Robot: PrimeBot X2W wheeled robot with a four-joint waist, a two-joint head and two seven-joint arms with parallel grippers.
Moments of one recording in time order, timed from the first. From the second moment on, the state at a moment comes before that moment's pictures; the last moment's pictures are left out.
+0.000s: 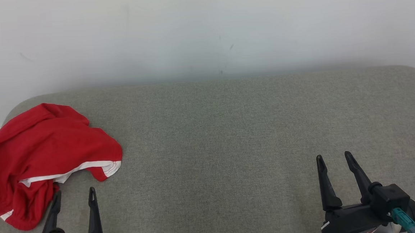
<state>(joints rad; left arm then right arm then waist) 0.01 0.15 0.02 0.05 -0.09 -0.02 -0.17 -0.02 -0.05 -0.08 0.09 0.06 0.13 -0.17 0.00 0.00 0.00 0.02</state>
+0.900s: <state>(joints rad) 0.02 0.16 0.01 0.03 -0.12 0.00 -0.15 -0.01 -0.05 -0.08 0.09 0.07 0.13 -0.17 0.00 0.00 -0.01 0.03</state>
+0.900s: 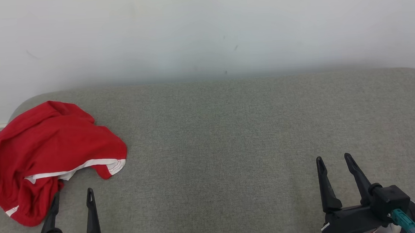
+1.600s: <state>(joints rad) 0.02 0.16 0.00 0.04 -0.15 0.02 -0.15 -0.01 -0.05 -0.08 0.11 0.08 0.13 -0.16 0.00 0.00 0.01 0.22</state>
